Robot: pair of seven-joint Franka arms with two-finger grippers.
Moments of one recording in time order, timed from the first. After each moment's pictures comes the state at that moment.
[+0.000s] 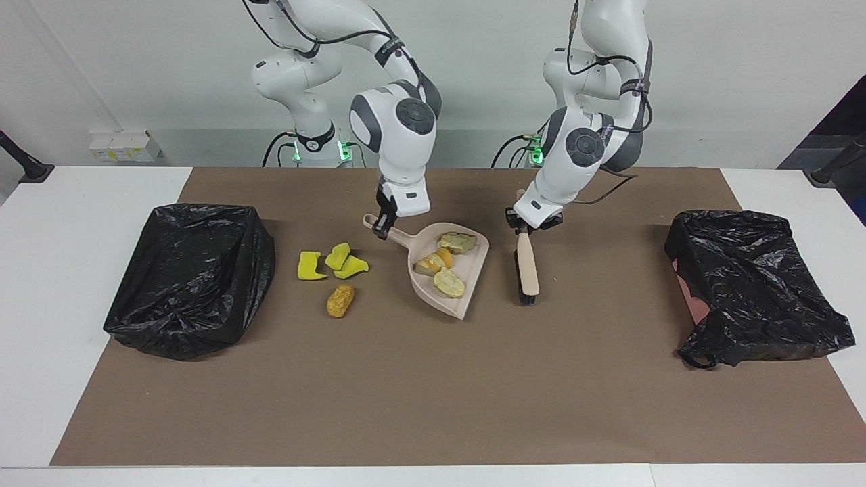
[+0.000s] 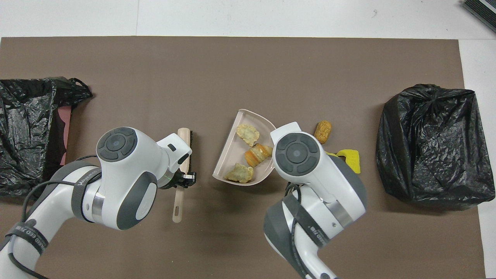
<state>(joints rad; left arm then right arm) -0.49 0.04 0.03 -2.20 -0.20 2.08 -0.29 0.56 0.10 -0.05 -1.96 -0.18 1.93 -0.53</state>
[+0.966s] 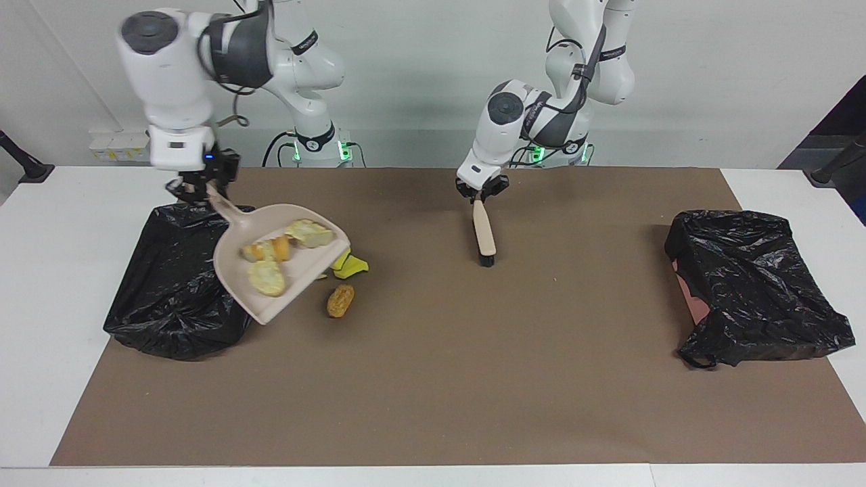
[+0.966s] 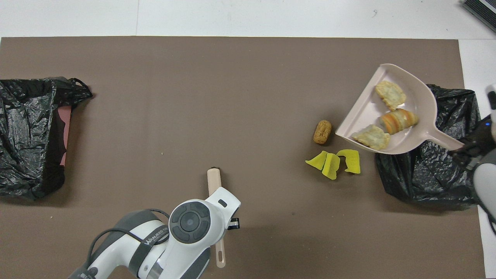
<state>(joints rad) -0.81 -0.08 0.00 -2.40 -0.20 2.23 -0.73 -0.07 -0.10 -0.07 -1.87 -0.18 1.75 -1.04</state>
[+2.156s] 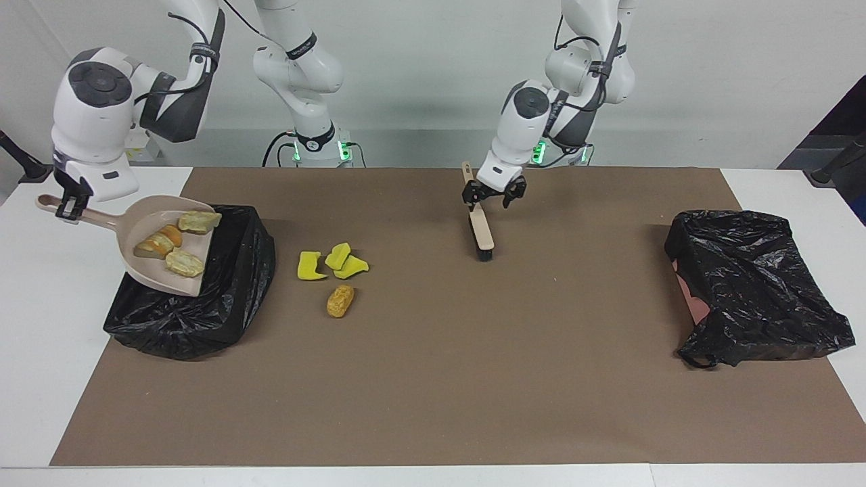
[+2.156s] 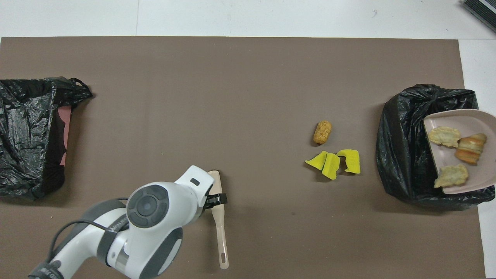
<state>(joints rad) -0.63 -0.11 0.03 -2.37 -0.18 2.26 -0.63 -0.22 0.02 -0.06 -1.88 -0.79 2.04 -1.72</state>
